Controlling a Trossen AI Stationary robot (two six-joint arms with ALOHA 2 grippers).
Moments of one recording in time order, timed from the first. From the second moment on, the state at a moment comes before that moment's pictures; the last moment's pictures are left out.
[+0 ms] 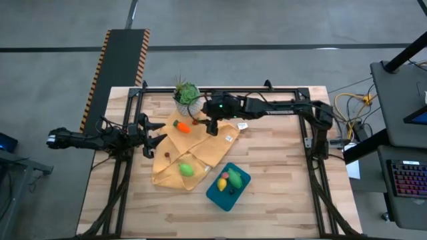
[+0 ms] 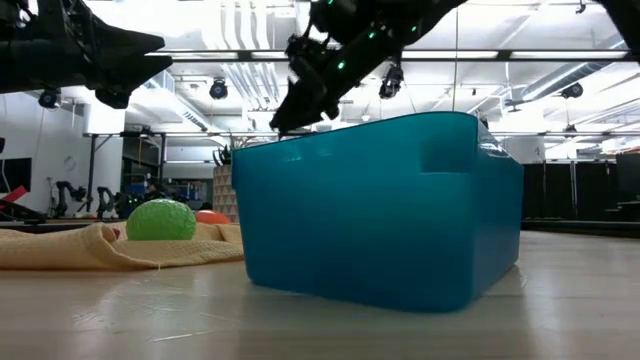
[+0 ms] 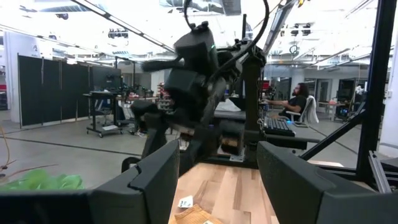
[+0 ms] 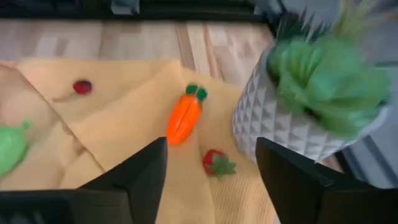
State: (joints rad) left arm -0.11 0.20 0.01 0.41 -0.35 0.04; right arm -0.23 1.91 1.49 -0.20 -0.01 -0.16
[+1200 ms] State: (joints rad) left arm -0.11 0.20 0.01 0.41 -0.35 0.04; right arm -0.29 2.33 1.86 -0.52 -0.03 -0.09
